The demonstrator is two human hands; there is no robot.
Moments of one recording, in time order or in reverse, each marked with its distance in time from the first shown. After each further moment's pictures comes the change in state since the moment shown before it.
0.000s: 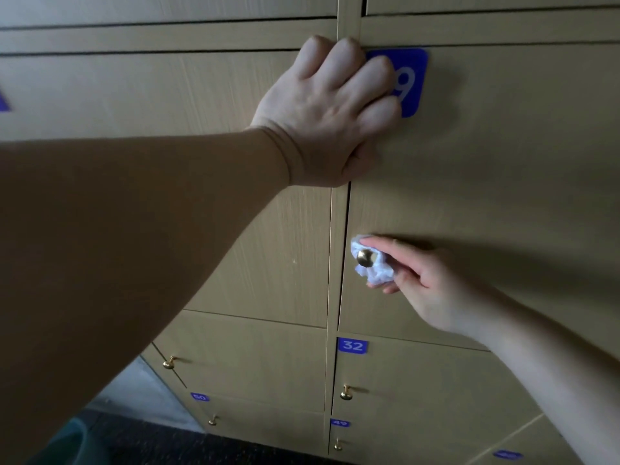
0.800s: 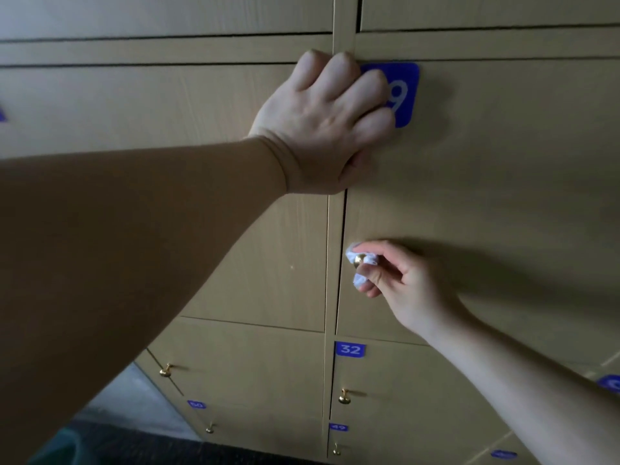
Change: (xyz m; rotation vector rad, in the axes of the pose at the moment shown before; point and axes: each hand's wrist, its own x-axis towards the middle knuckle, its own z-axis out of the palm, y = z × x) left_hand 0.001 0.000 -0.003 -0.038 -0.008 -0.003; right_hand 0.010 -0.005 0.034 0.314 0.292 -0.020
